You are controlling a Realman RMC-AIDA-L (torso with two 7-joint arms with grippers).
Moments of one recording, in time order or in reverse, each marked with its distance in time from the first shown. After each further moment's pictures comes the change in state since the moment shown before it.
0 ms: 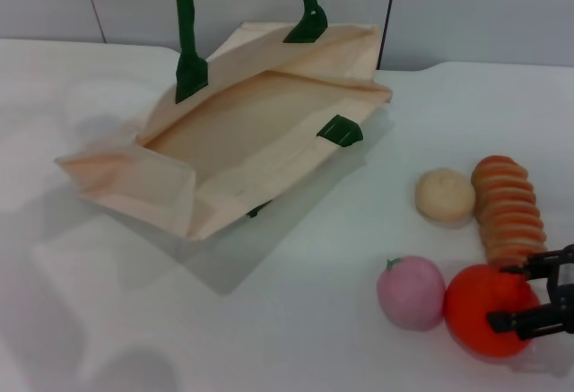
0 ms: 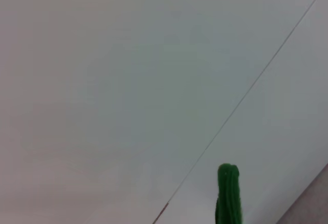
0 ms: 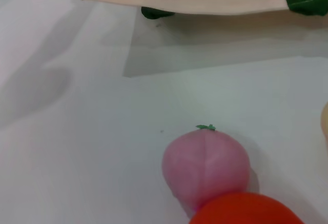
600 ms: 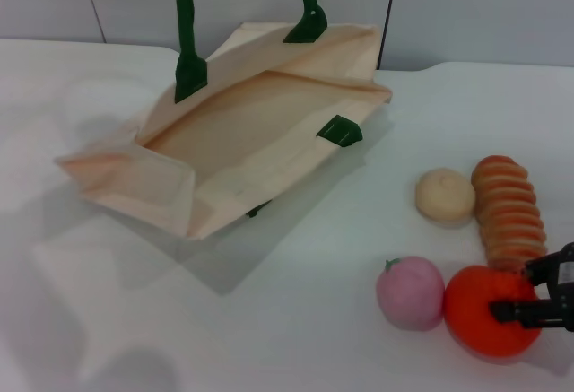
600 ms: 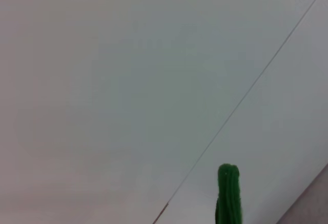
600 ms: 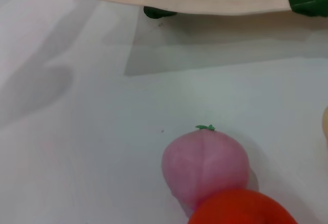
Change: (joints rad) left arm -0.001 0.000 0.000 0.000 0.000 0.000 -0.001; right arm 0.008 -0.003 -0.001 0.000 -0.004 0.004 0.001
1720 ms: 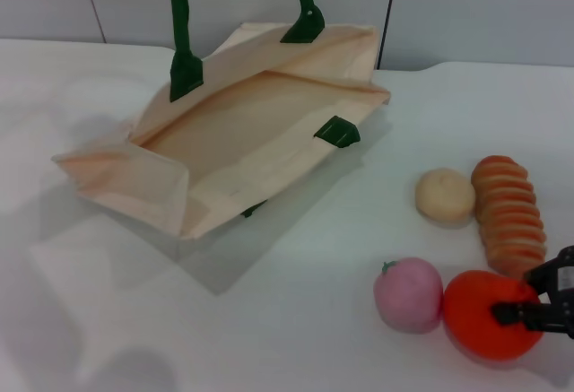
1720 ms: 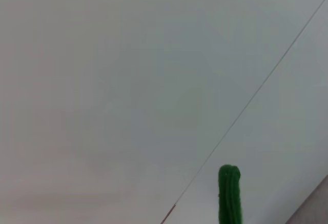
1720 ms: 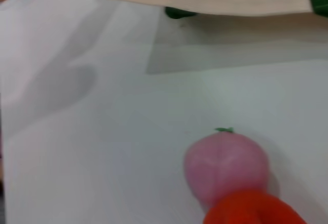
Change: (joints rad) left arm 0.007 0.001 0.000 0.002 -0.003 -0.014 0.003; right arm 0.020 -0.006 0.010 0.002 0.000 0.073 -0.006
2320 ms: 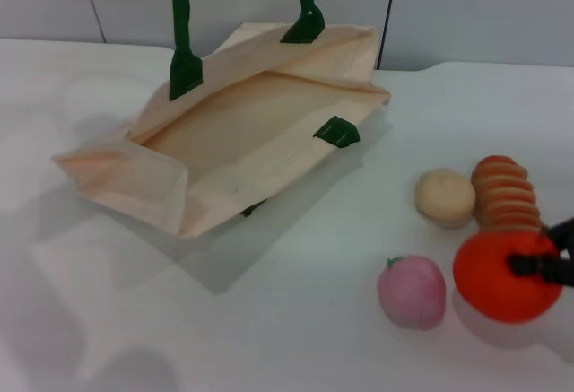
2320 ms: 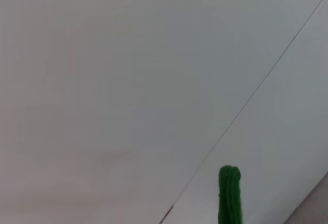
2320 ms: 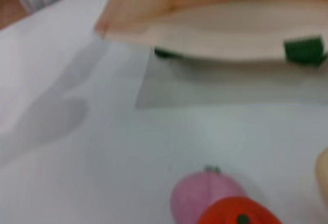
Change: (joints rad) left arm -0.005 0.000 0.000 0.002 0.000 0.000 0.000; right arm 0.025 -0.006 0.130 -0.056 0.012 0.055 -0.020
